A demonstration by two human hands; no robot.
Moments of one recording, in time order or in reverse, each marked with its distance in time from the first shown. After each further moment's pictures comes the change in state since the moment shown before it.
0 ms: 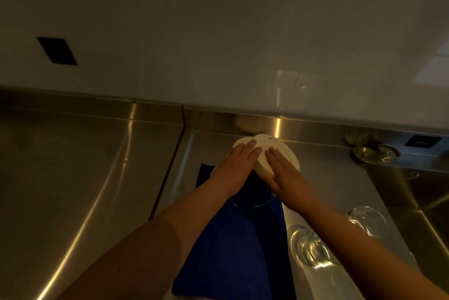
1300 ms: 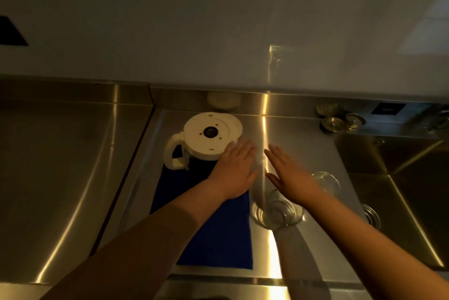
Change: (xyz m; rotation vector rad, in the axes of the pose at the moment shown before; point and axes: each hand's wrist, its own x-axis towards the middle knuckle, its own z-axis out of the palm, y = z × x) left_hand 0.002 0.109 0.033 0.002 -0.118 0.026; right_hand -0.080 0.097 -0.016 -0.252 -0.044 -0.014
